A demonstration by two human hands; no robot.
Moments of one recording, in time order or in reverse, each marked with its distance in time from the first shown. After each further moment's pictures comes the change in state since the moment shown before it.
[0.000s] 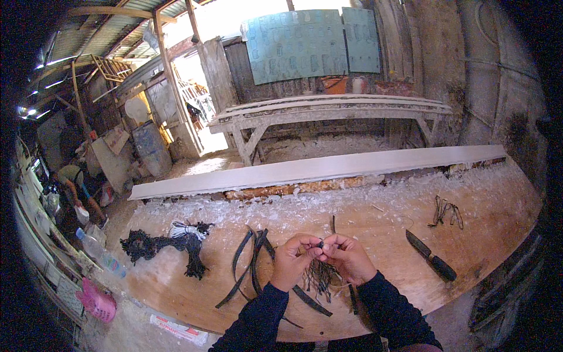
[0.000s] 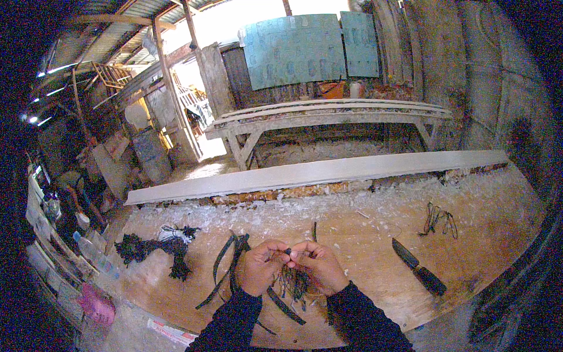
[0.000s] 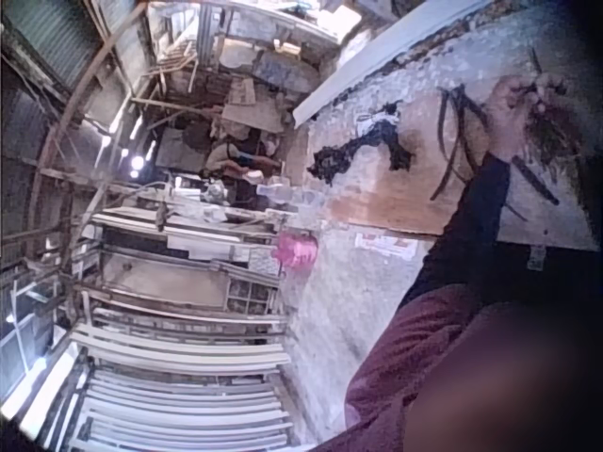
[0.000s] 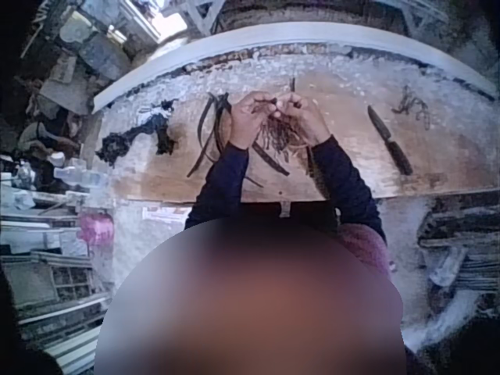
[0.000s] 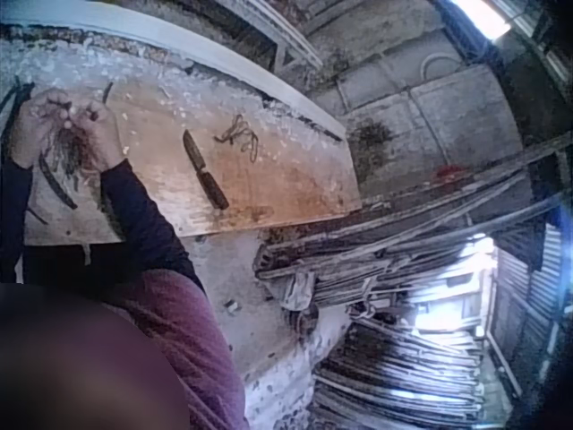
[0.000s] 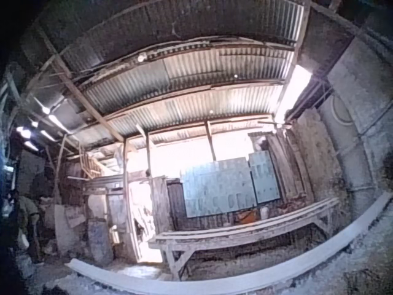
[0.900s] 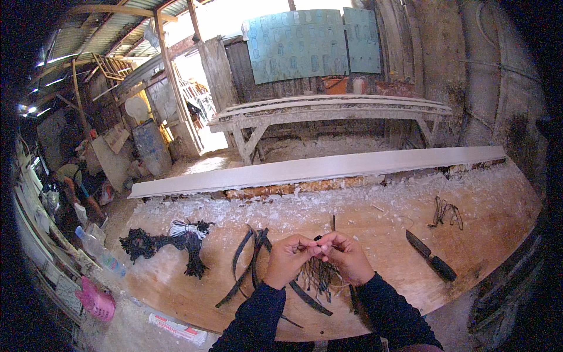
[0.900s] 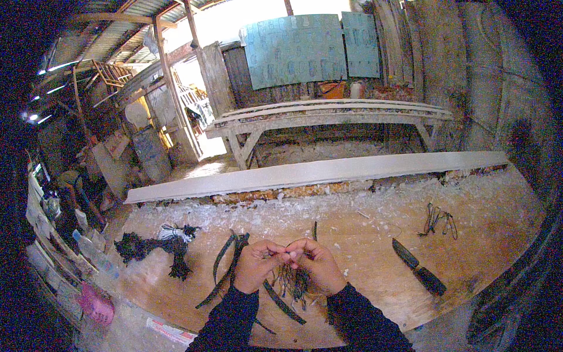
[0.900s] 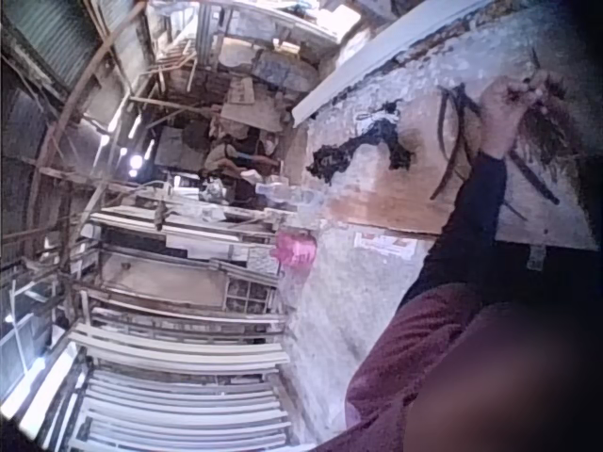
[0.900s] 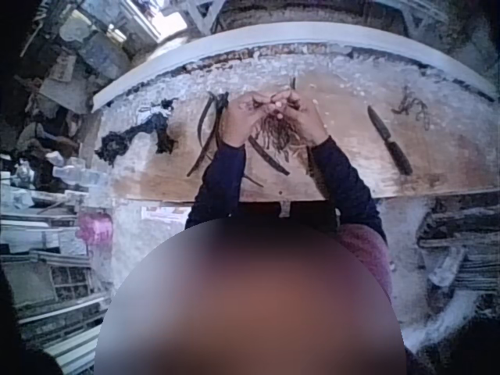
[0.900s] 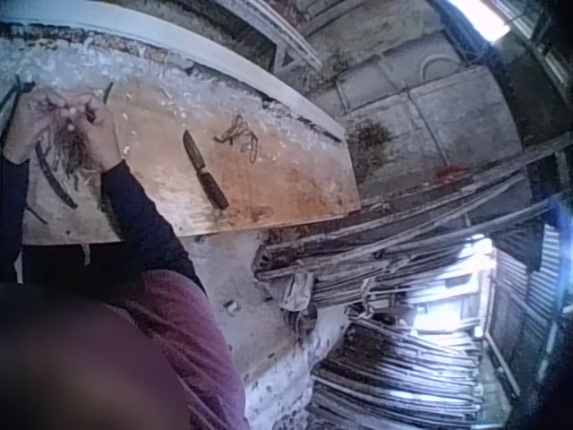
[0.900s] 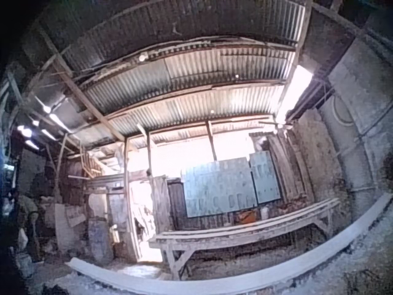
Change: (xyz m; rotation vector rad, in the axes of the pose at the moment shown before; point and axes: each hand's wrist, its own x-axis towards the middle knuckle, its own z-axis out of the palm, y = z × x) left_hand 0.002 0.011 -0.010 0.026 -0.065 -0.043; right_hand 0.001 0.004 0.003 -0.225 -0.014 -0.108
